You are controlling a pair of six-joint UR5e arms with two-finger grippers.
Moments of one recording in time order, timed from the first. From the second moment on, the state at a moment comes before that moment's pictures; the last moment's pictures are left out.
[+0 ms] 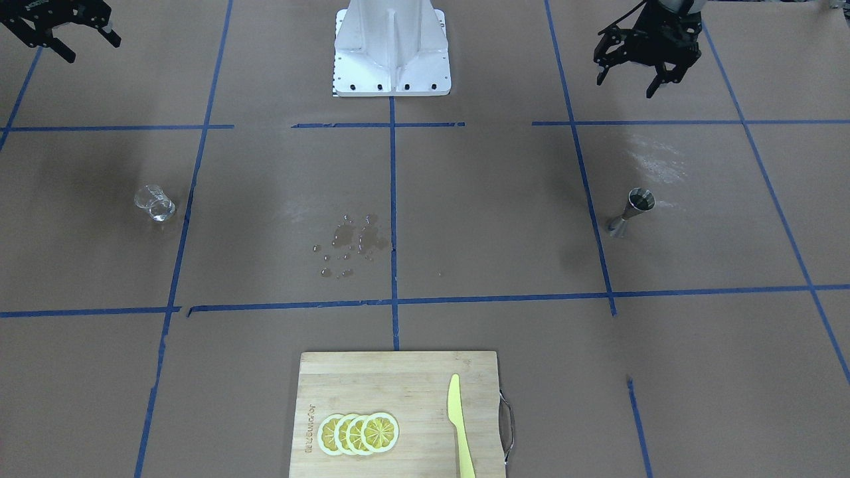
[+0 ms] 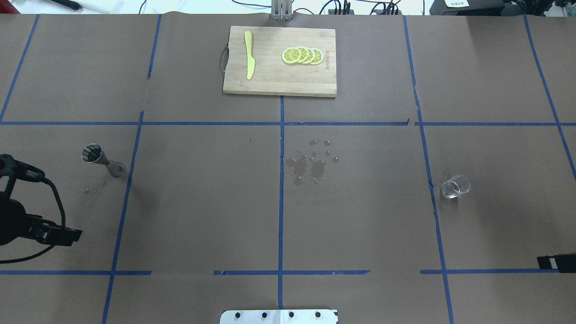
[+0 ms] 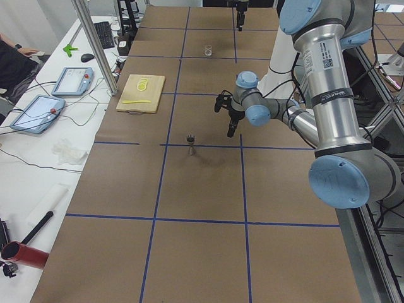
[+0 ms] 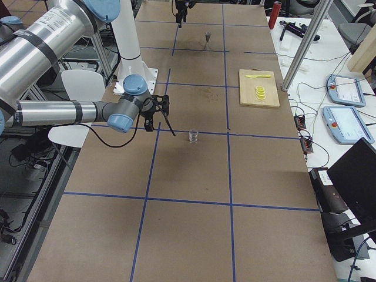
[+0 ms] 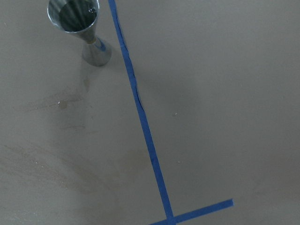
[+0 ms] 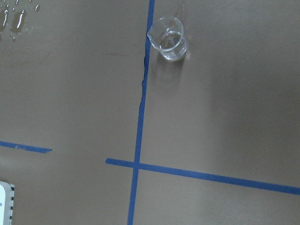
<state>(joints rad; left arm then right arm) -0.62 -1.27 -2.38 -1.86 -1.93 -0.81 0.73 -2.31 2.30 -0.63 2.14 1.07</state>
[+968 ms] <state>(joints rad) -1.26 -1.74 -2.07 -1.39 -2.03 -0.11 1.50 -1.80 2.07 -1.67 2.37 -0.07</state>
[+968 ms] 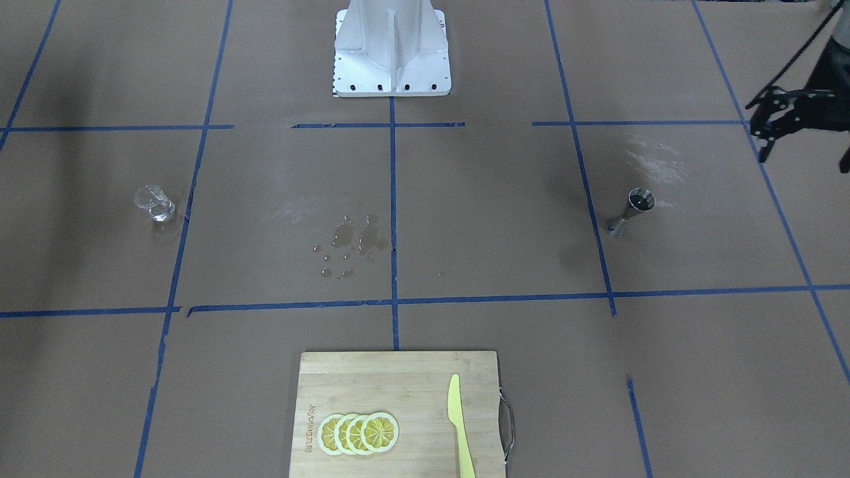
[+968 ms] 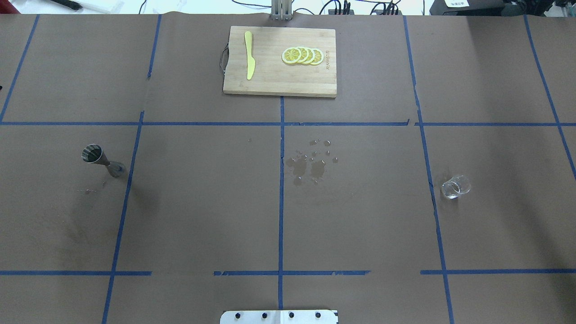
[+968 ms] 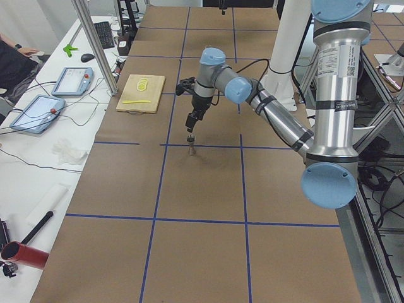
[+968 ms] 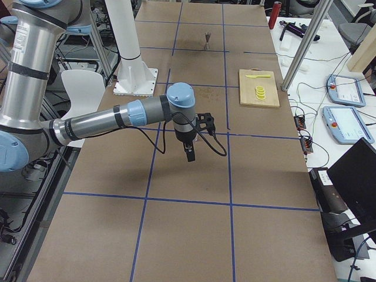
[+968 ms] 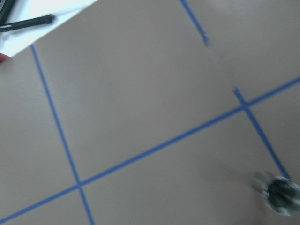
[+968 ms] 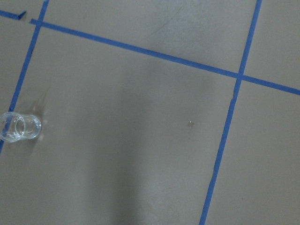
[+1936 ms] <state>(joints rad) -1.64 -1.66 -1.66 -1.57 -2.30 0.12 1.63 -1.65 1.86 -1.83 2.47 -0.10</state>
